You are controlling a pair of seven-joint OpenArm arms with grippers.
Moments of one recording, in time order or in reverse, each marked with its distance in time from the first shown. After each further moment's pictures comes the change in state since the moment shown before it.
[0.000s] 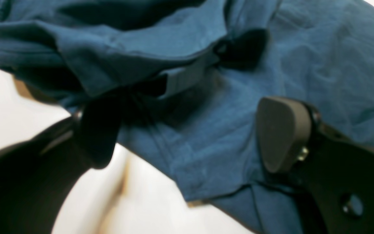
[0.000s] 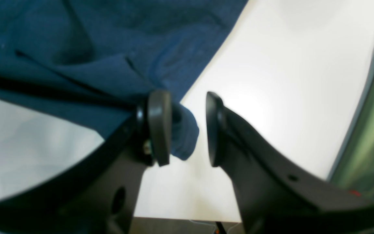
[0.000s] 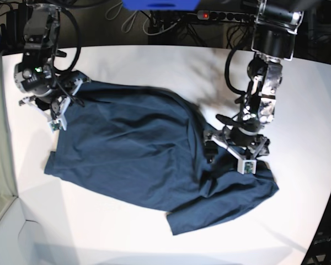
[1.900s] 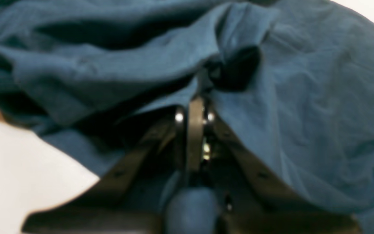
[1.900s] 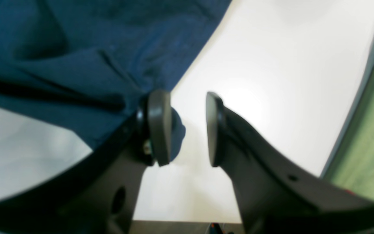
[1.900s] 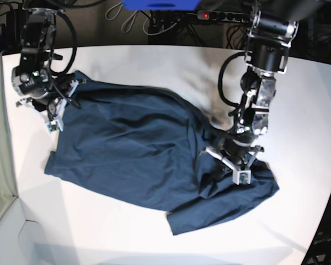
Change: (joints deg) left arm -4.3 3.1 -0.2 -4.4 0.1 0.7 0.5; right arm 1.1 1.9 0.2 -2.8 0.0 0.0 0.0
